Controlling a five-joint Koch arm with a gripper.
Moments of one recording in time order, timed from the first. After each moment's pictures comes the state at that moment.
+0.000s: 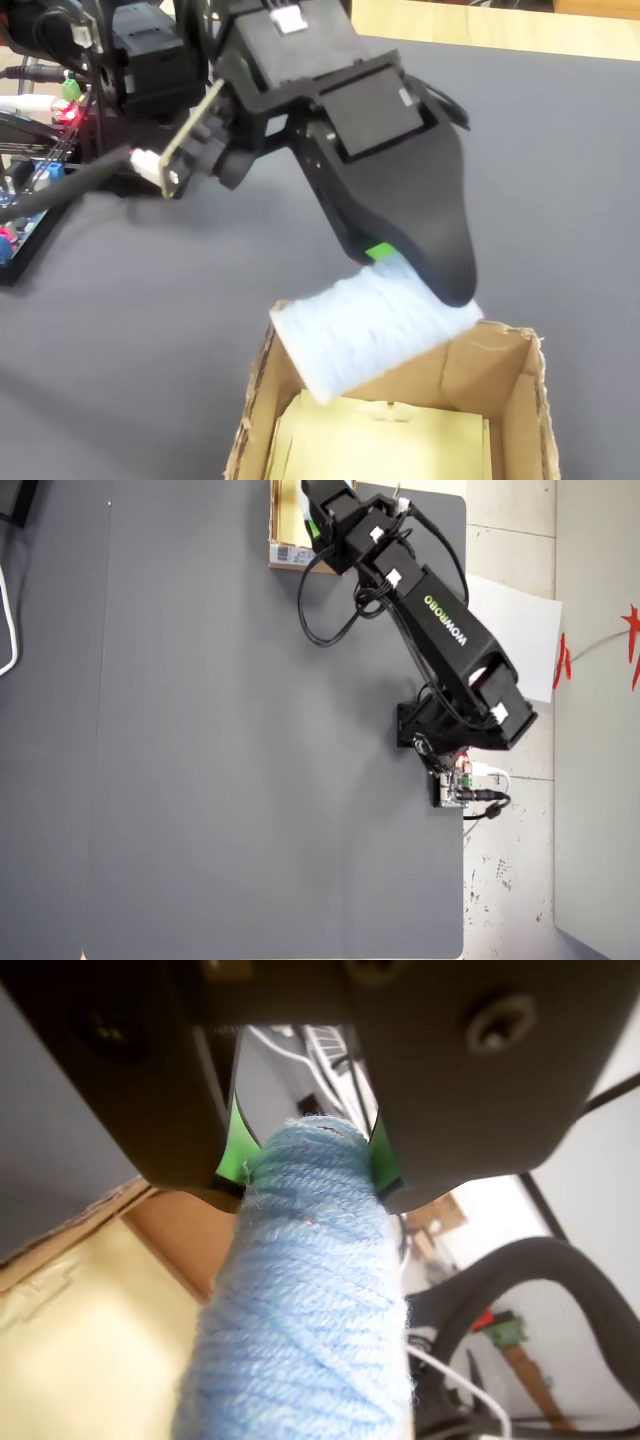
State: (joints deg) arm 50.4 95.0 110.5 15.6 78.3
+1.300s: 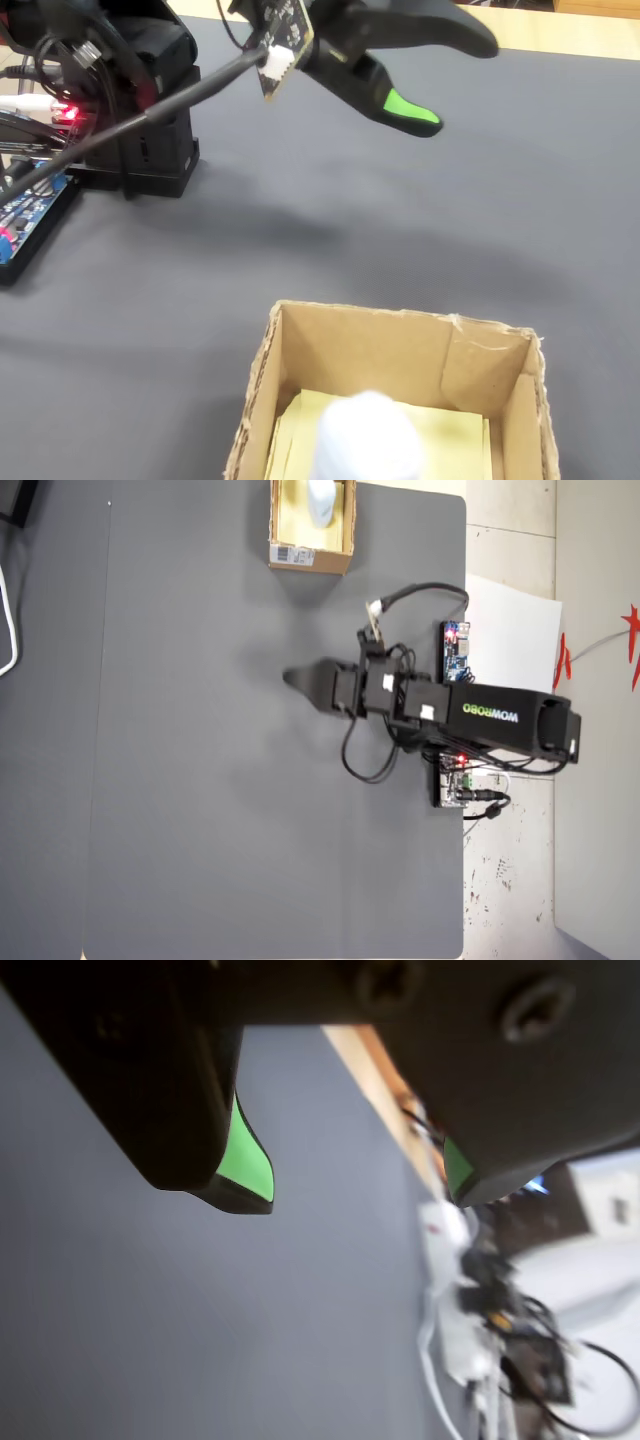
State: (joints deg) arm 7.2 130.3 152.4 5.6 96.9
